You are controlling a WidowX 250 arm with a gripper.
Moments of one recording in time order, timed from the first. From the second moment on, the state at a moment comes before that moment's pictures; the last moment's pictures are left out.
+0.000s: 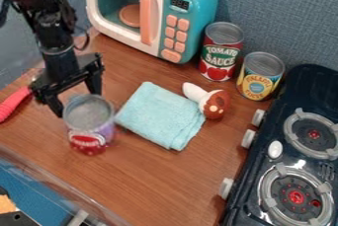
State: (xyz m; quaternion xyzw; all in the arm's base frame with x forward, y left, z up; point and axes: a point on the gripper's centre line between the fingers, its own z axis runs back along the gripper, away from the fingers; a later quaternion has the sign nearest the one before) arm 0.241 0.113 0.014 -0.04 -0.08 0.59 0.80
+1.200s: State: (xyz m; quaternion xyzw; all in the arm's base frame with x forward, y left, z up) arm 0.231 0.047 0.025 -0.04 -0.06 0.69 0.72
